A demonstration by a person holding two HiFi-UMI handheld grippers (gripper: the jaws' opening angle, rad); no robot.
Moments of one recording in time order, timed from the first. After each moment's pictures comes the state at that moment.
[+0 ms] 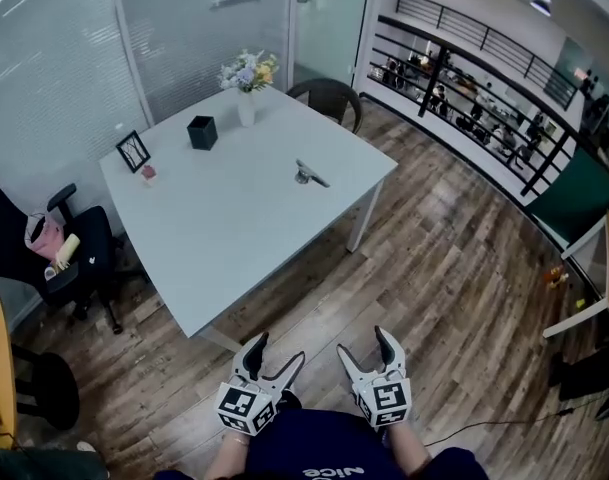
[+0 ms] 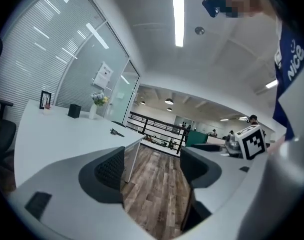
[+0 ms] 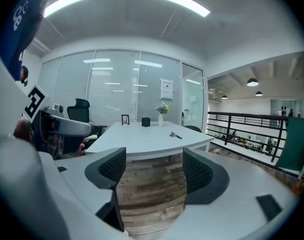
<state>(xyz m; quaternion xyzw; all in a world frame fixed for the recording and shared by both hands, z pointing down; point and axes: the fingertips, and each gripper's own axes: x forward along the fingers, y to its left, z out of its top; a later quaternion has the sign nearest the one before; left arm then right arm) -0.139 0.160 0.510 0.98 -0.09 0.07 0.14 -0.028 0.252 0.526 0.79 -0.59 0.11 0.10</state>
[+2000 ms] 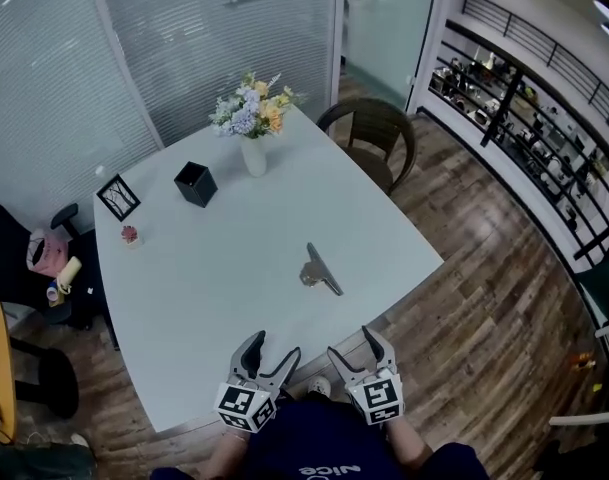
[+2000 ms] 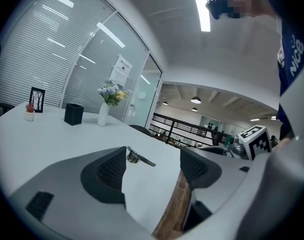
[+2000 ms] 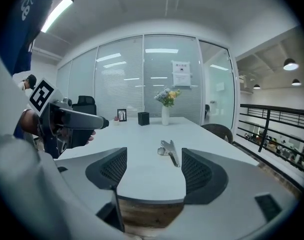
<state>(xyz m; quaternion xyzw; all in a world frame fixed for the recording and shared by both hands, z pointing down) 0.152 -0.110 0.529 0.96 -0.23 0.08 0.15 0.263 -0.045 0.560 0.68 -0.71 0.13 0.13</state>
